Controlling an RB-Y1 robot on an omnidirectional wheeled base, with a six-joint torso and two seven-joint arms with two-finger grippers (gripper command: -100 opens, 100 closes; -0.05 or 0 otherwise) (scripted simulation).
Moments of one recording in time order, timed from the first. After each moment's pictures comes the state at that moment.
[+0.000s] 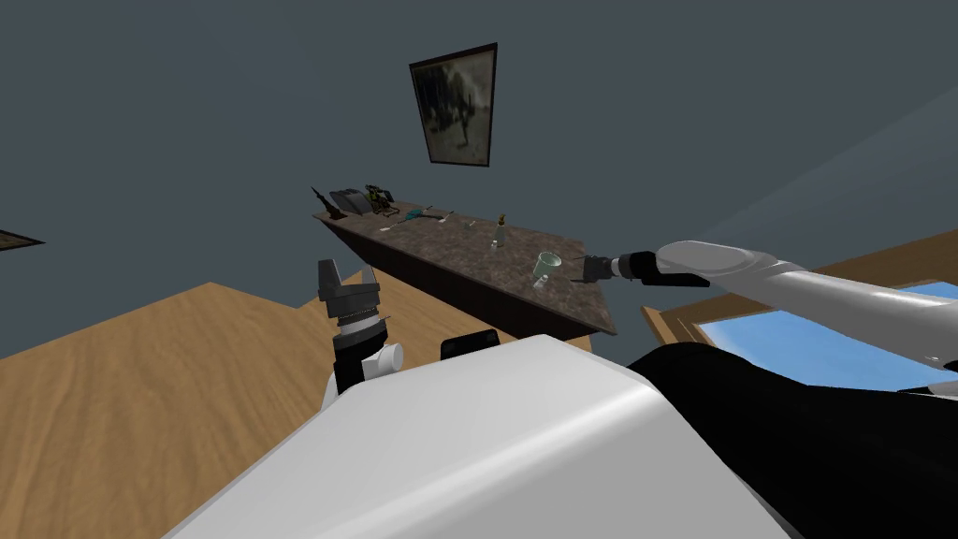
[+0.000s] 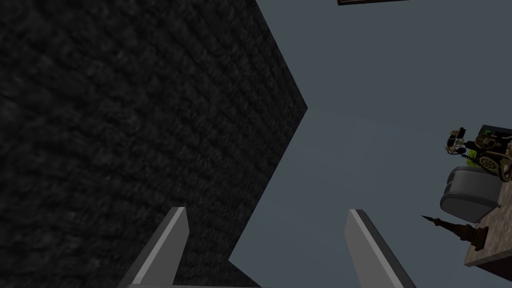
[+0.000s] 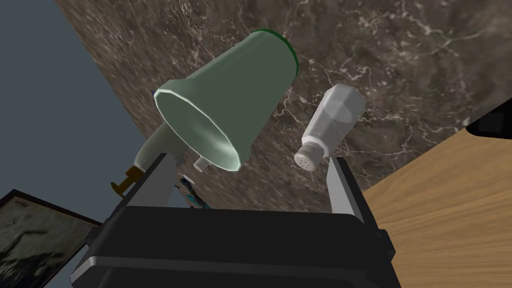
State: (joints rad) left arm 0.55 -0.02 -0.03 -2.23 -0.08 -0.51 0.13; right arm 0.86 -1.56 -0.49 -1.56 0.99 -0.72 0.21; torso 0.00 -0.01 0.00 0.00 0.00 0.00
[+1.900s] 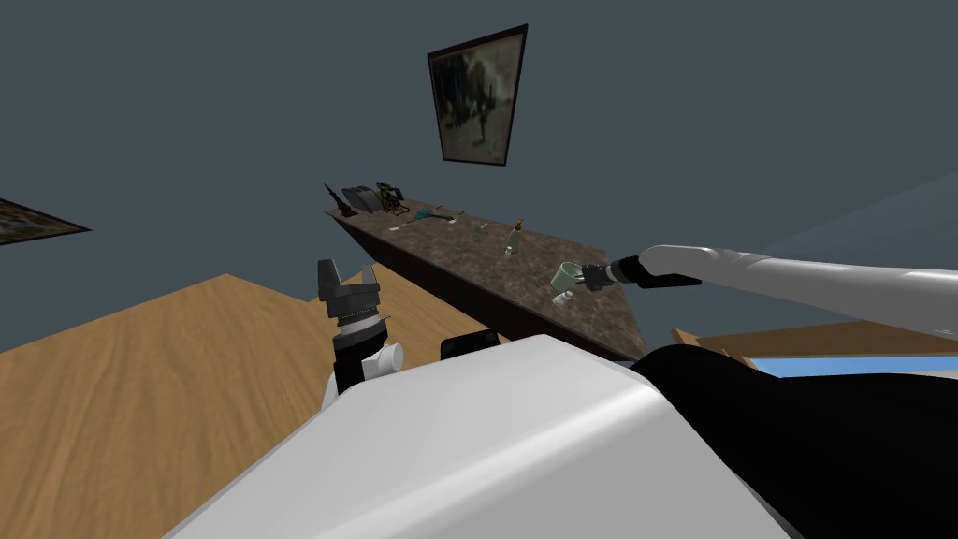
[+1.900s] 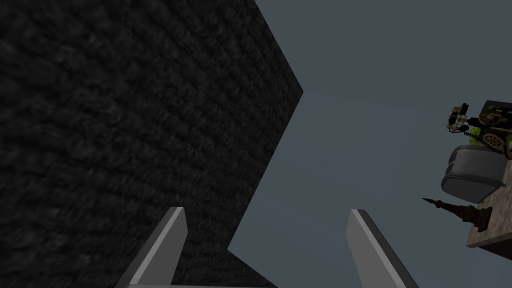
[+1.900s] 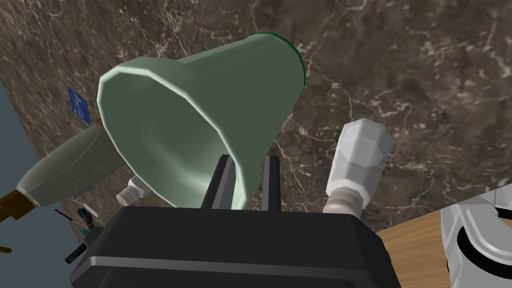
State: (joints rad) left arm 0.55 -0.02 -0.03 -2.23 -0.08 -0.51 0.13; right arm 0.97 -1.74 -0.39 -1.55 1.05 -0.65 0.29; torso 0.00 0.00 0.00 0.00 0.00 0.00
